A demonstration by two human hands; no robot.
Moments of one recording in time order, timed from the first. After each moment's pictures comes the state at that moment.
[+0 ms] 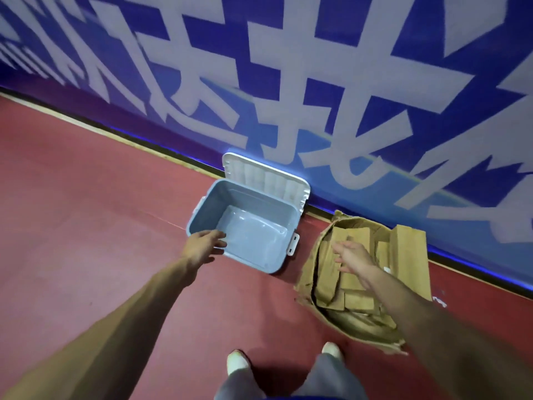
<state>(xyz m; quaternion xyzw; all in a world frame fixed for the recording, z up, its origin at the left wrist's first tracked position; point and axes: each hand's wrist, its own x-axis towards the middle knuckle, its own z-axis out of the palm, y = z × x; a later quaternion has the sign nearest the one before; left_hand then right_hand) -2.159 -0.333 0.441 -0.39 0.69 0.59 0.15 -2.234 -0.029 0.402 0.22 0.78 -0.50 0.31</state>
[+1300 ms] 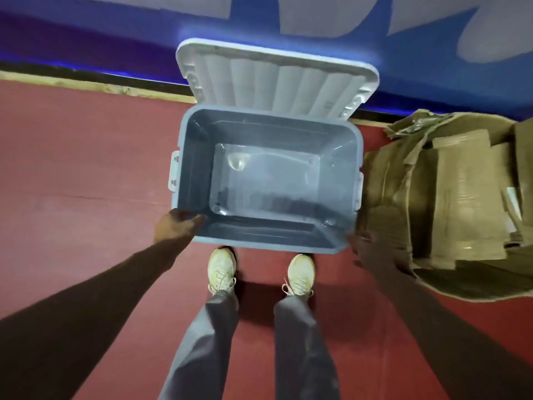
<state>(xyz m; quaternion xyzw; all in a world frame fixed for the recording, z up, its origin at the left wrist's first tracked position) -2.367 -0.574 0.051 -0.37 0.79 0.36 0.33 -2.307 -0.229 0.019 0.49 0.71 -0.43 0.29</state>
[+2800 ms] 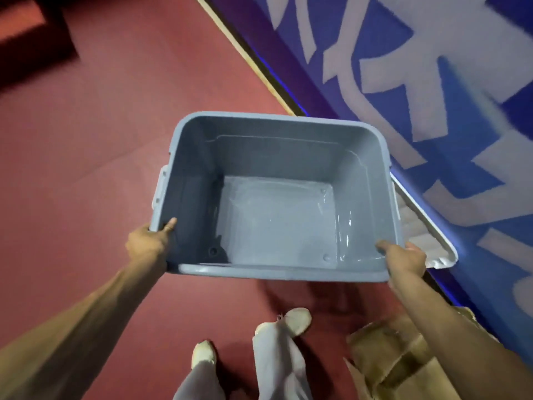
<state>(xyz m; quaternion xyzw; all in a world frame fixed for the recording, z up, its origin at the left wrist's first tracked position) -2.065 -0.647 0.326 -0.78 0.51 0.35 -0.11 -2.368 -0.365 0.294 0.17 0.88 -0.39 0.22</state>
